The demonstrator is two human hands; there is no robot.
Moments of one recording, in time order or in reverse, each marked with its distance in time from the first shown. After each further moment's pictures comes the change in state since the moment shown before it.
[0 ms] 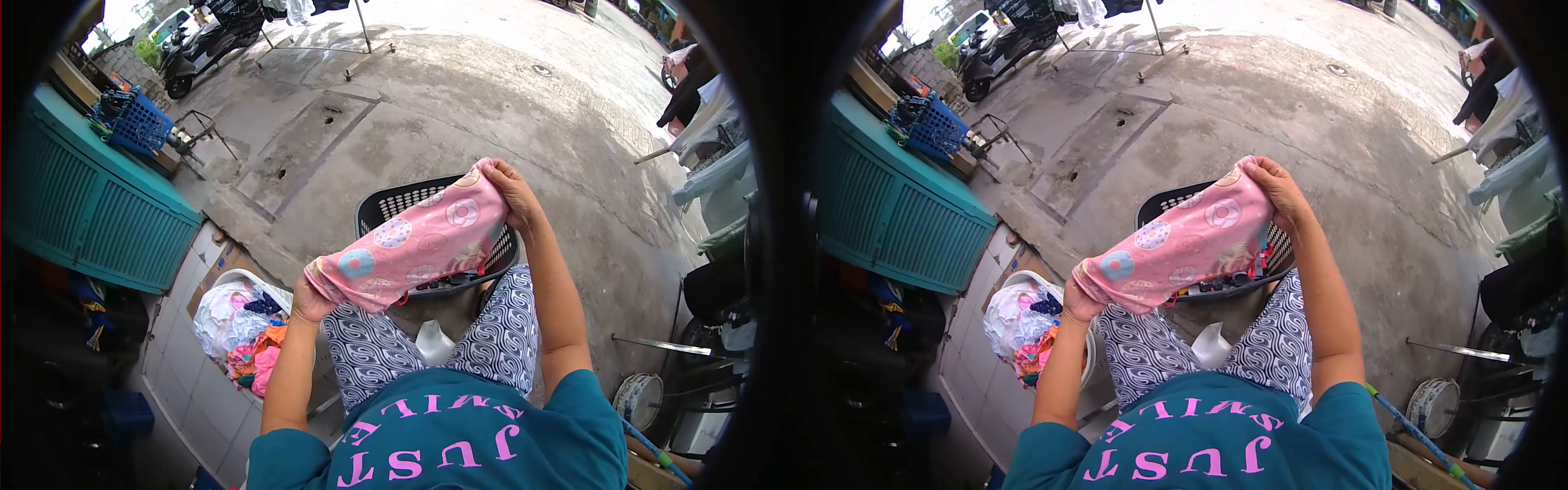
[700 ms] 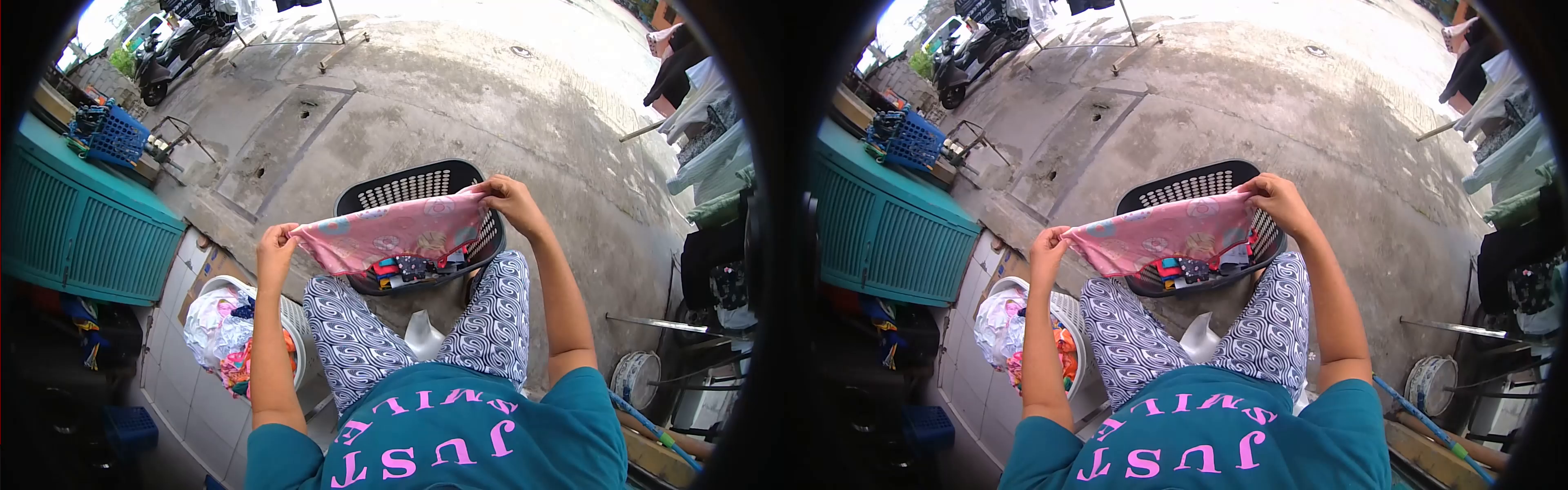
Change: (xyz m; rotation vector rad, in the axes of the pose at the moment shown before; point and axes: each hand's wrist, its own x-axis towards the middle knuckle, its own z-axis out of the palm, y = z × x) left_hand 0.041 0.056 0.001 1.633 0.569 0.447; right_hand -0.031 0.004 -0.045 -0.928 -0.006 -0.217
